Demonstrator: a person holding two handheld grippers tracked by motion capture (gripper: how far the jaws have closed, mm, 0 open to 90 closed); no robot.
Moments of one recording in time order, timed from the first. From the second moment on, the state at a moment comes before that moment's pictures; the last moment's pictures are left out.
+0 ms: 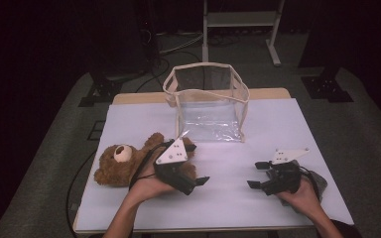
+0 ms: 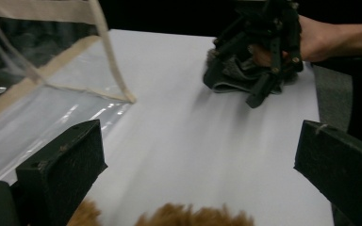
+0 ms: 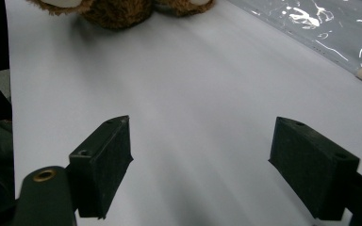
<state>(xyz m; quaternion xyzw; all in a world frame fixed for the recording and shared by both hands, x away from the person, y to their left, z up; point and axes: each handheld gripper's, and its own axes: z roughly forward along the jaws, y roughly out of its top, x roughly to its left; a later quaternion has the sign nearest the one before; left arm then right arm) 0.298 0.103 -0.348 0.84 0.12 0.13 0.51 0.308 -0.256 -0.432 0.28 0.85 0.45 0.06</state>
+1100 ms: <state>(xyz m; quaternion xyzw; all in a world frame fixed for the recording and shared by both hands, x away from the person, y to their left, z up) 0.316 0.282 -0.345 0.80 0.26 0.25 0.48 0.308 -0.249 -0.437 0.28 0.85 0.44 0.05</state>
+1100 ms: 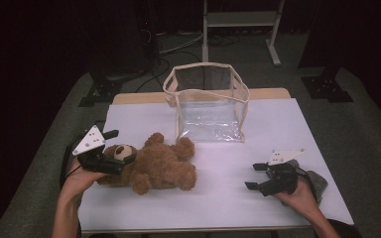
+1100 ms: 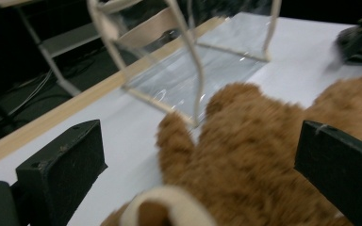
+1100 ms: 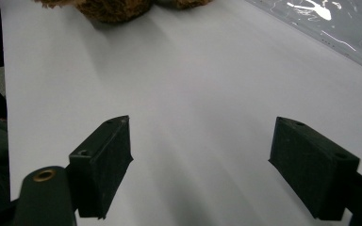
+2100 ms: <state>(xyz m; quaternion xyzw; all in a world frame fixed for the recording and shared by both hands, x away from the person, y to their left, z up) 0.327 0.307 -0.398 0.80 0.32 0.21 0.47 0.302 -0.202 -0.420 0.21 0.86 0.47 0.01</state>
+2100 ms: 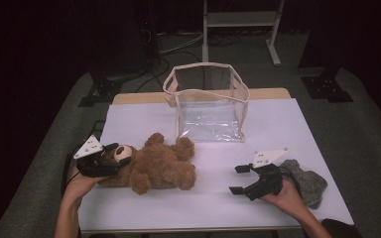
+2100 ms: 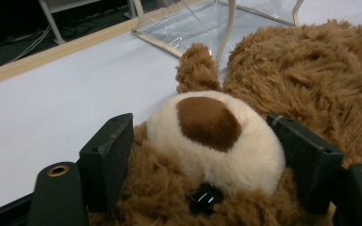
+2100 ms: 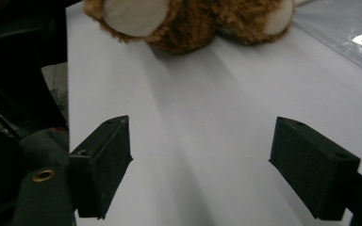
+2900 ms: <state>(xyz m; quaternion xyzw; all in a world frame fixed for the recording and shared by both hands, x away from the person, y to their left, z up) 0.322 0.309 -0.400 0.79 0.32 0.21 0.48 0.326 -0.068 -0.403 0.14 0.86 0.49 -0.06</state>
